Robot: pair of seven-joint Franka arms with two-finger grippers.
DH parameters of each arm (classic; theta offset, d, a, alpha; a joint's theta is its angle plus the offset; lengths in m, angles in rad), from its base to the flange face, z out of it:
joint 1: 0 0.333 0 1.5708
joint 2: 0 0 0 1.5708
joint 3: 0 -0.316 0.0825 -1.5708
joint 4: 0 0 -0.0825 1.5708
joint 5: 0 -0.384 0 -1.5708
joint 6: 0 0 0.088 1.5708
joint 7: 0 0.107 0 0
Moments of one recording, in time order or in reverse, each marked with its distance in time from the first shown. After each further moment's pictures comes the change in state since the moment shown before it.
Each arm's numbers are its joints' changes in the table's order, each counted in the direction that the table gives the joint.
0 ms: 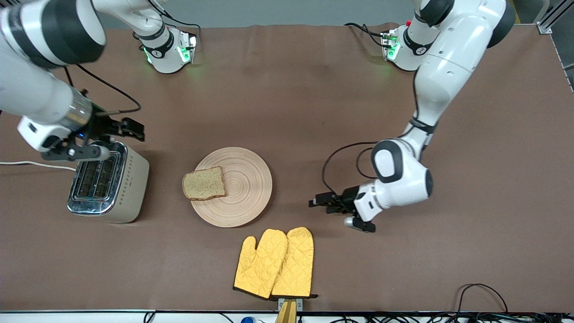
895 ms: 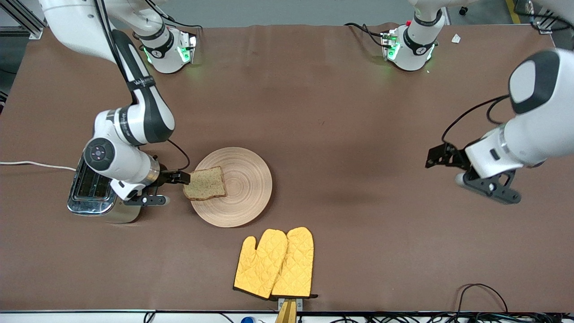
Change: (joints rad) left arm 0.242 0.517 0.002 0.022 -0.752 -0.671 -0.206; right arm 0.034 -0.300 0.000 -0.207 -0.012 0.505 0.002
